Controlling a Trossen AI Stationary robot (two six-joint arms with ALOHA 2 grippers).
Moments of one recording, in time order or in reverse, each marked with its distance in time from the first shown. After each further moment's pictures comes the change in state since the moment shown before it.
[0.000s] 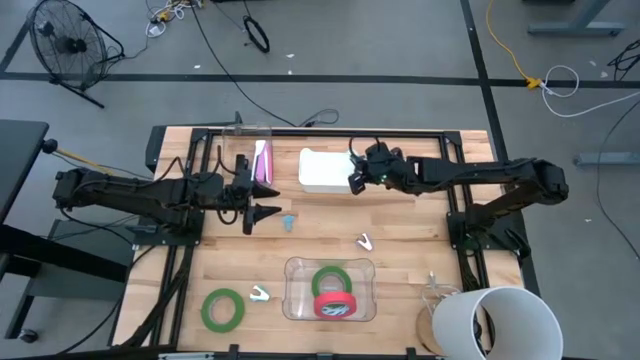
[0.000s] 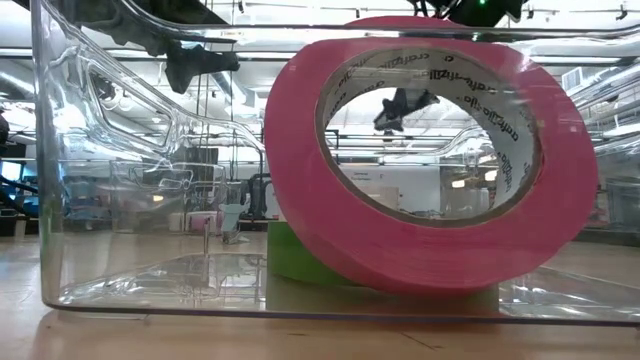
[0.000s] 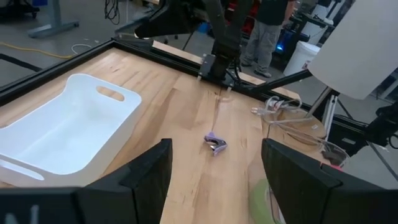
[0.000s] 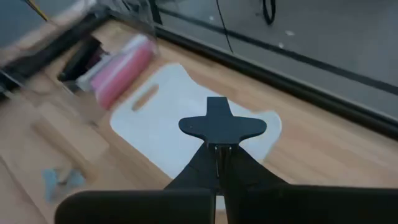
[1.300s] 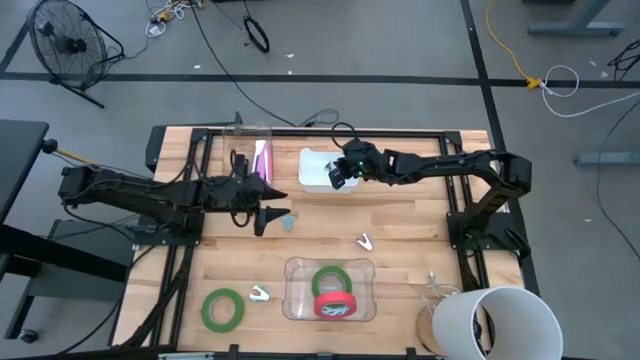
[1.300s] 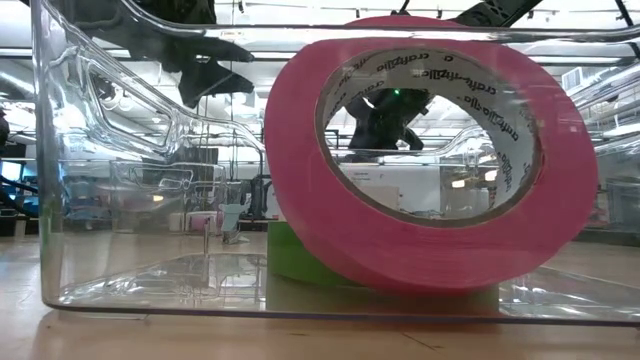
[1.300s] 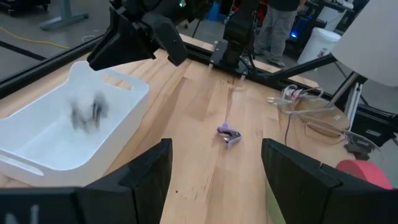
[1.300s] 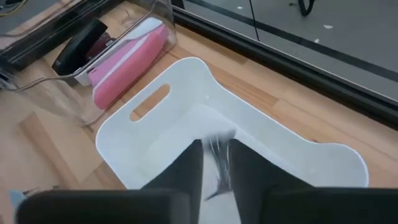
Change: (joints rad) left arm 0.000 0.144 0.000 0.088 -0.028 0.016; right arm -0.148 0.276 0.000 0.341 -0.229 -0.152
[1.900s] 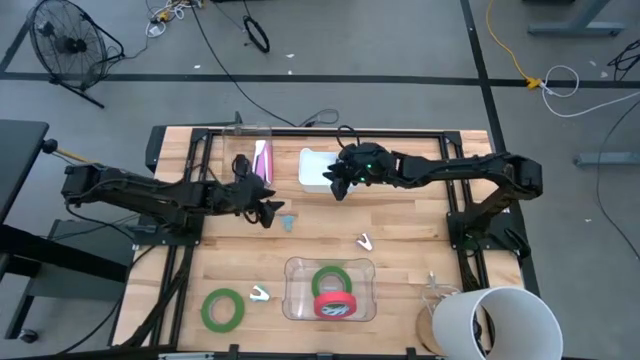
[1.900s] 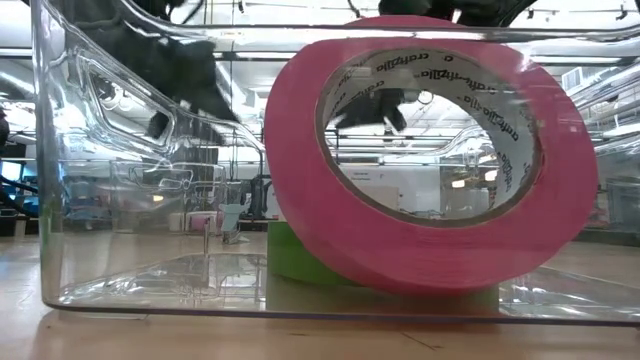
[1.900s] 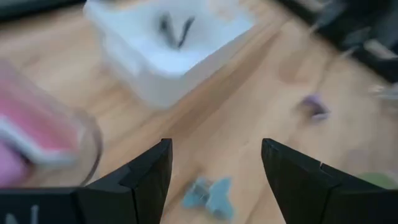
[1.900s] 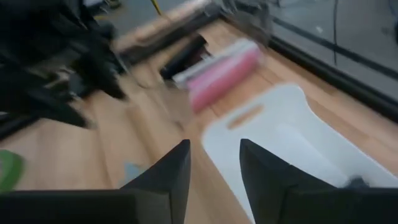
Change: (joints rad) left arm 0.000 0.067 0.001 -0.259 -0.221 -0.317; right arm 0.058 -0.087 0.000 0.077 -0.206 -0.098
